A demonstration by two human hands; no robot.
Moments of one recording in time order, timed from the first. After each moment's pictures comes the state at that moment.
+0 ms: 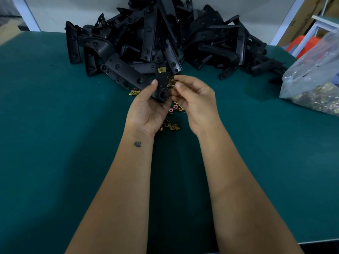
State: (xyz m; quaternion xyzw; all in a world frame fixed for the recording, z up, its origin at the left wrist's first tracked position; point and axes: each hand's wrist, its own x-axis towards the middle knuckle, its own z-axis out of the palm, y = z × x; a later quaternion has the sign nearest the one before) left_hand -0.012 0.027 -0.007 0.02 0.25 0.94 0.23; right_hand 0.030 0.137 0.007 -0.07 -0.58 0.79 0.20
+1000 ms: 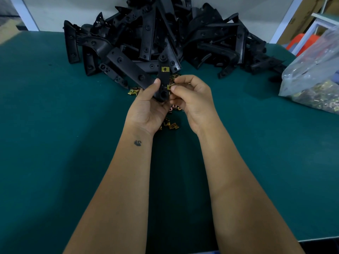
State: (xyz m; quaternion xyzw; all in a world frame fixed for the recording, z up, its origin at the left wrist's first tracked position) left_hand -0.008 0.029 -0.005 0.03 0.32 0.92 0.21; right_hand 0.031 0.136 0.011 -0.08 -0.61 0.76 0.18
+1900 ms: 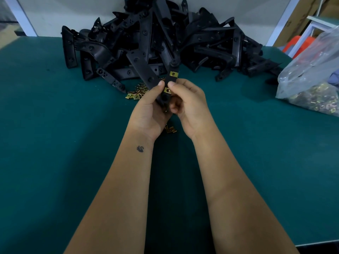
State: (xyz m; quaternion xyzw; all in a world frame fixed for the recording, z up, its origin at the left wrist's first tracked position) left_hand -0.002 0.036 -0.002 0.07 0.35 0.90 0.24; right_hand 0.030 0.130 0.012 -0.08 -0.58 0.80 0.15
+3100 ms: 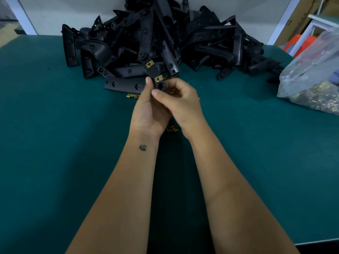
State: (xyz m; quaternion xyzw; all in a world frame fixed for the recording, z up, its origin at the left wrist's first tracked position) left_hand -0.003 0.040 -0.005 0.01 0.25 0.94 0.22; right_hand 0.027 0.119 0.006 -0.05 -0.71 0.68 0.20
